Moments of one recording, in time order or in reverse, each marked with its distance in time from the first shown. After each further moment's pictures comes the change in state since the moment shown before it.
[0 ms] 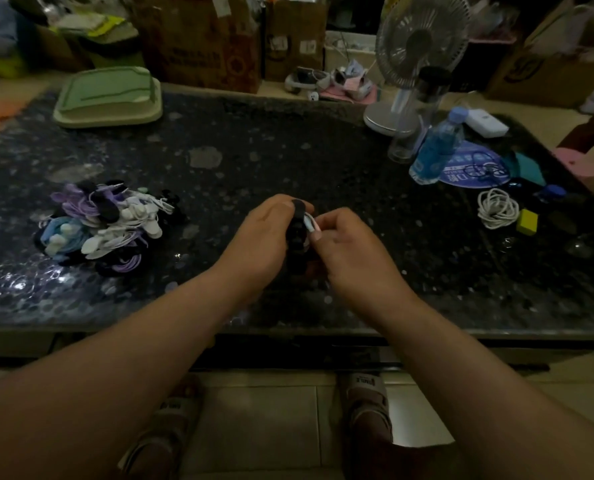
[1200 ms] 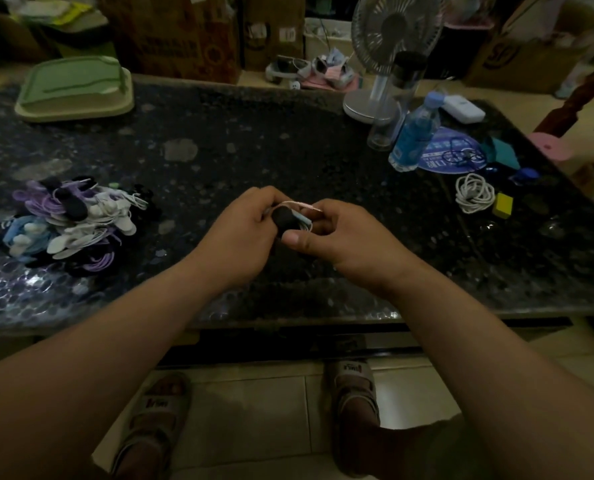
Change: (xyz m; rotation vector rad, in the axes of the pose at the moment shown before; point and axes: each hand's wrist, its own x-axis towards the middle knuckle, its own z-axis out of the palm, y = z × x) left_hand 0.010 -0.008 -0.003 0.463 -0.080 0.234; right_hand 0.013 0.013 -0.038 -0.054 -0.205 -0.085
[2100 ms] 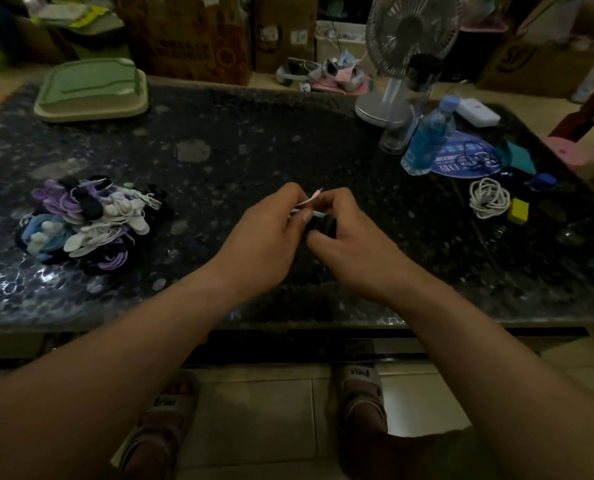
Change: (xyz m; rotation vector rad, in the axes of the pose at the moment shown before) left_hand -0.010 0.012 0.004 0.130 0.003 0.130; right_hand -0.003 -0.015 0.010 -0.222 0.041 -0.034
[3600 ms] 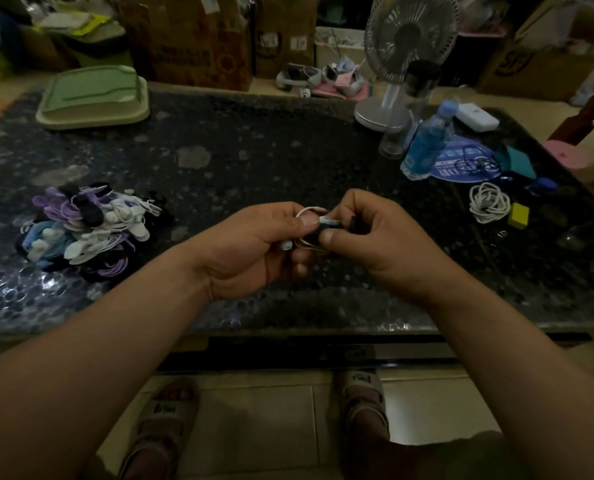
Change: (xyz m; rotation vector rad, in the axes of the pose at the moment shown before) left_hand 0.006 -0.002 -0.018 -1.022 -0.461 -0.386; right_hand -0.007 0.007 -0.024 0.314 0.001 -0.169
